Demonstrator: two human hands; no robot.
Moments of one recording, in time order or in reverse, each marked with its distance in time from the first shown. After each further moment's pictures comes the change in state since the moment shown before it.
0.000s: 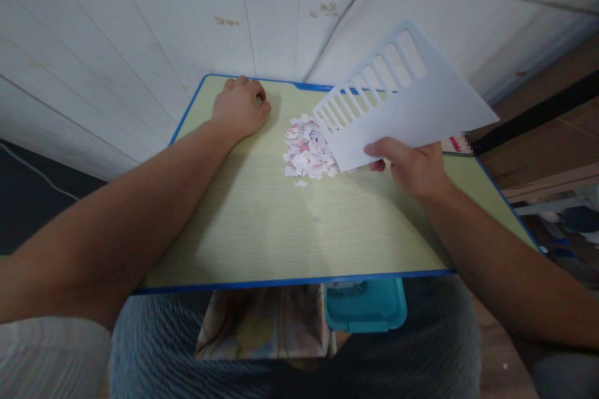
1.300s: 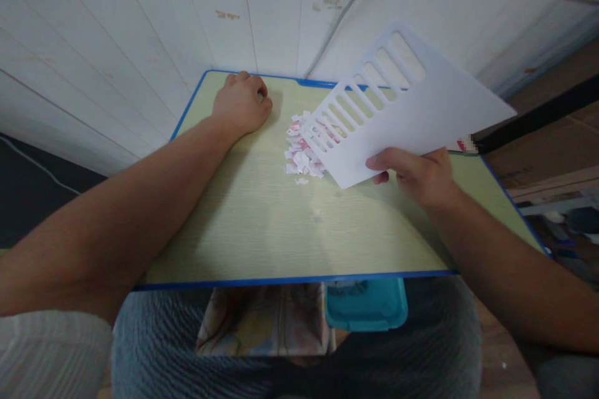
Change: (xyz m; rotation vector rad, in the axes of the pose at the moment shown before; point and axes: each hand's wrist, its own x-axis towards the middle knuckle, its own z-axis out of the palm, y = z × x) left_hand -0.003 0.010 -0.007 0.051 -0.029 -0.018; right_hand -0.012 -0.012 0.002 0.099 -0.100 0.122
